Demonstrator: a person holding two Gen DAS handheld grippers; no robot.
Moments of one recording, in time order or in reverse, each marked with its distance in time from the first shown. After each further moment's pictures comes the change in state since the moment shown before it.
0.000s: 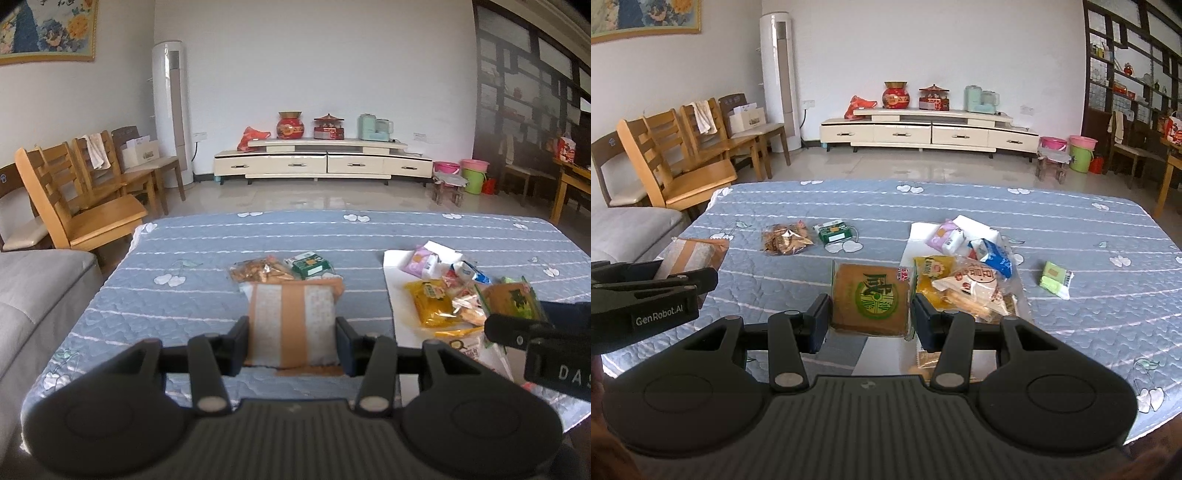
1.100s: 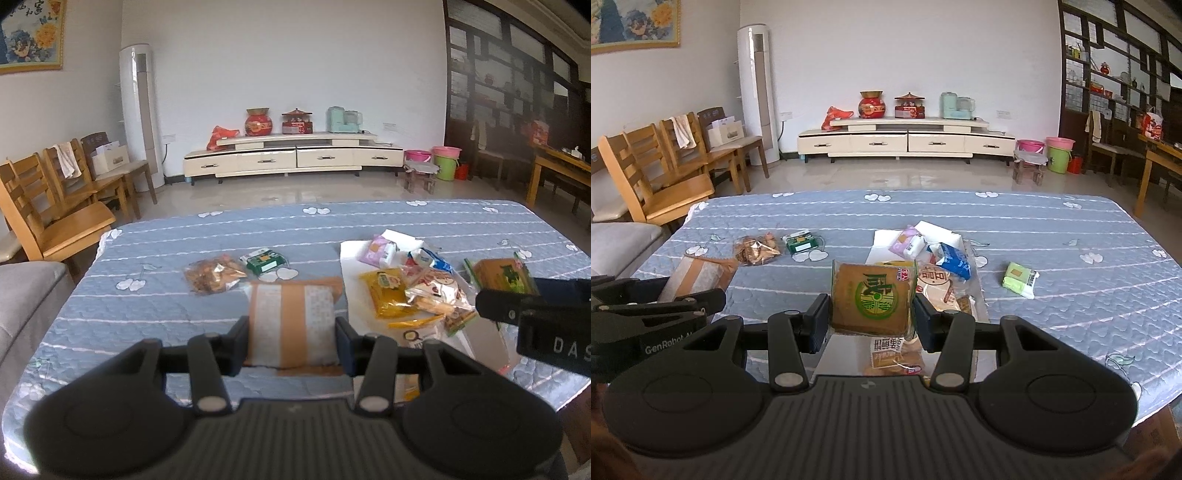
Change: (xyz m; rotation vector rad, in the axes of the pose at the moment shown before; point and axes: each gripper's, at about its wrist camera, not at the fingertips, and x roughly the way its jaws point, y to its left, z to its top) left arm -0.001 -0.041 -0.002 0.059 0.016 -0.077; right arm -0.017 -0.010 -0.004 0.042 -0.032 -0.069
